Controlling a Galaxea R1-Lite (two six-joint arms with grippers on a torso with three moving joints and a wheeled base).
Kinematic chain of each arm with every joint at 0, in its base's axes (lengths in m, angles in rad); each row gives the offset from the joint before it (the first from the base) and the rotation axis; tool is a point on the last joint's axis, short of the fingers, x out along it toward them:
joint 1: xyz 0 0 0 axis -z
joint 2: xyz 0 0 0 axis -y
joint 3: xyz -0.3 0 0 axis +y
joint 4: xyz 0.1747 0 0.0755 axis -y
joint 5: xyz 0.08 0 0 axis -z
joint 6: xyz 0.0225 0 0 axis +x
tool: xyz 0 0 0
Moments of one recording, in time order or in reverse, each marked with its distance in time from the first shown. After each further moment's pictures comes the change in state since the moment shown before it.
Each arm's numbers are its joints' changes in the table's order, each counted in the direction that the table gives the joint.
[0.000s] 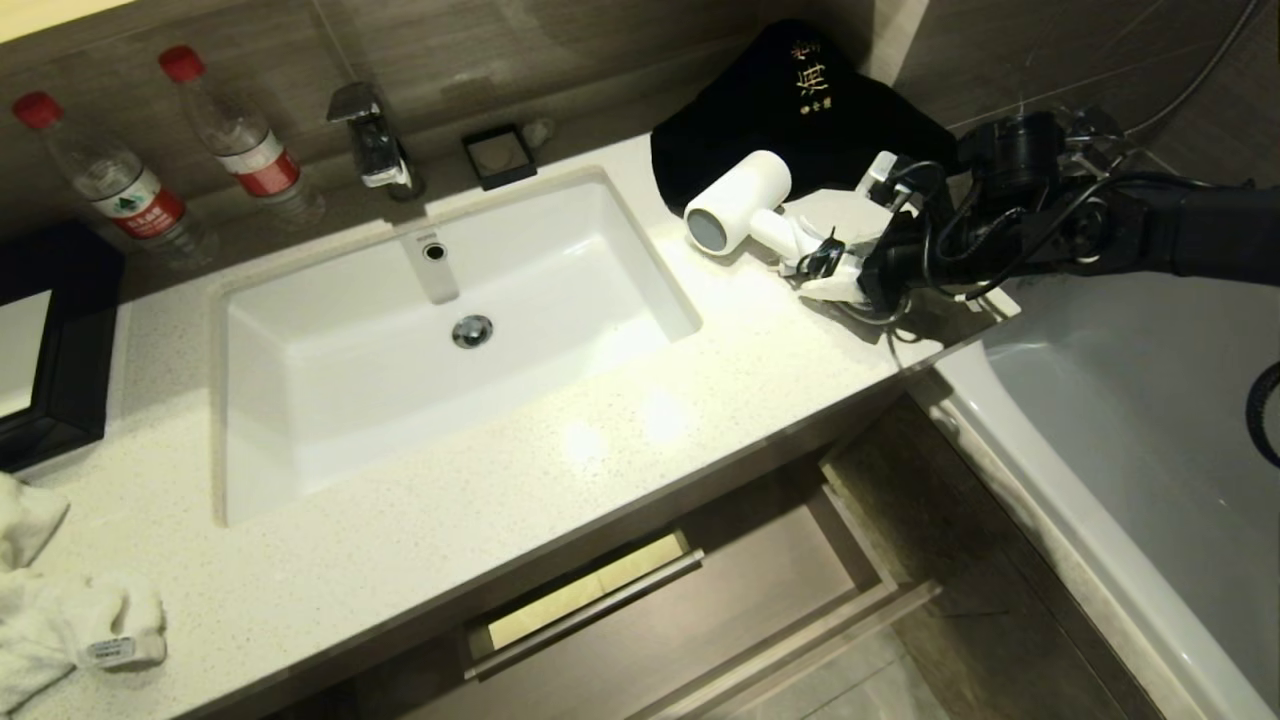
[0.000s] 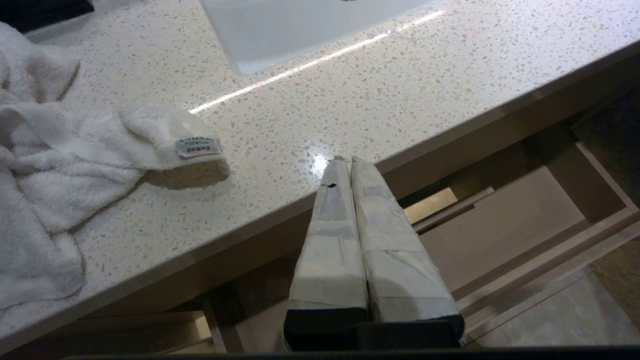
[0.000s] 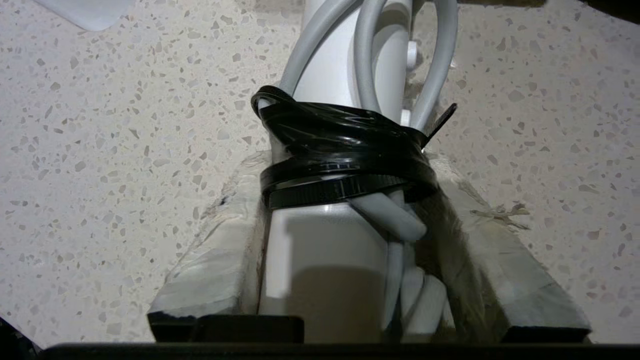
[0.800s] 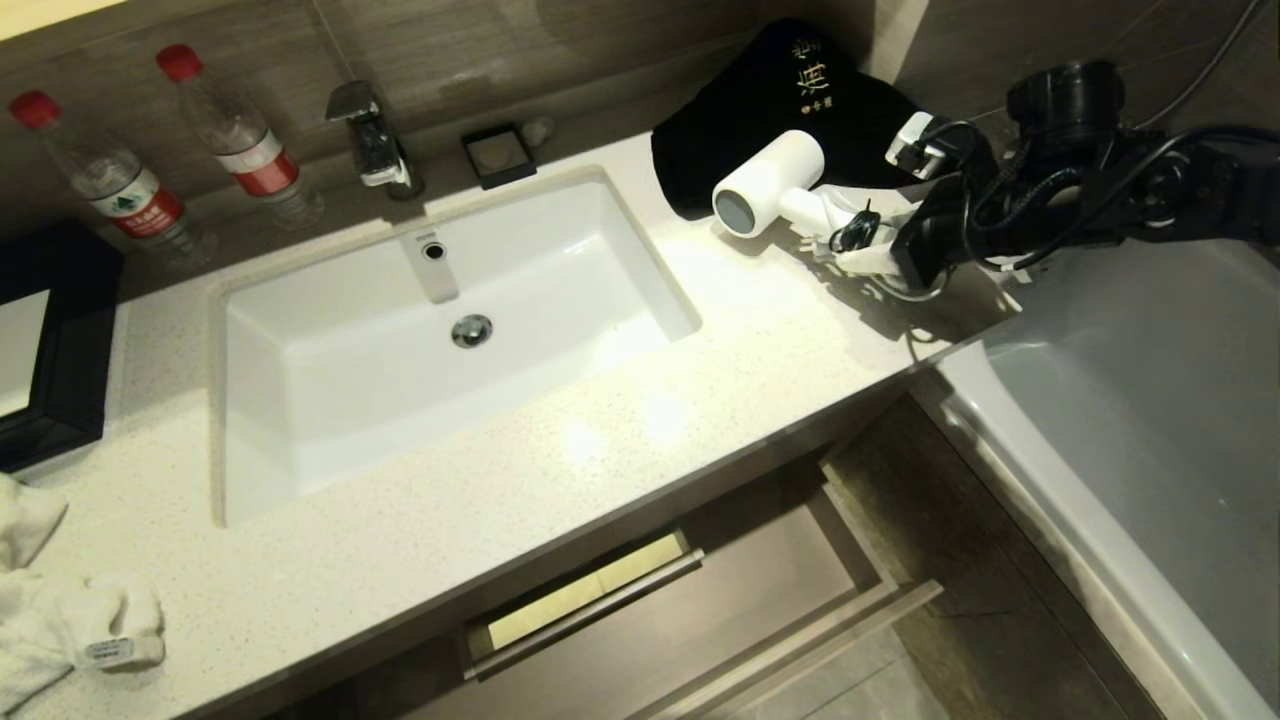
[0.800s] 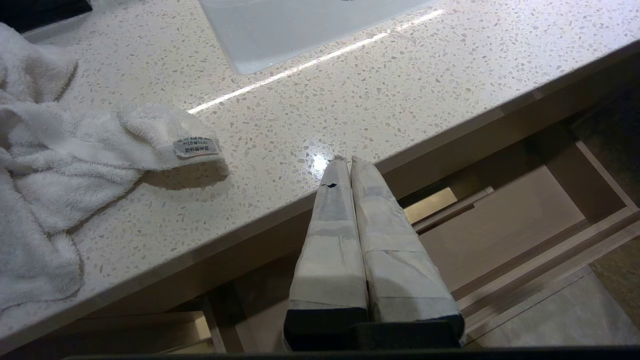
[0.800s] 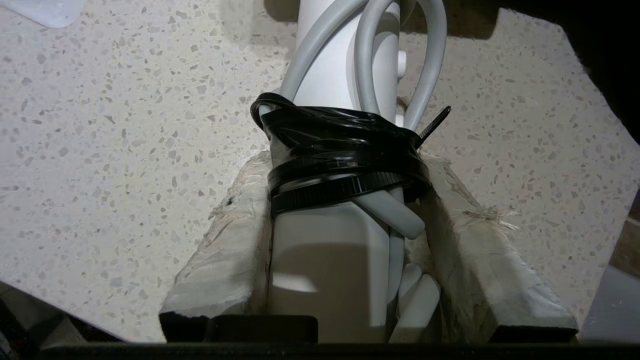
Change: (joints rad) left arm 0.000 0.000 0.000 0.000 0.001 0.000; right arm 0.001 0.125 0.037 -0.059 0.146 -0.008
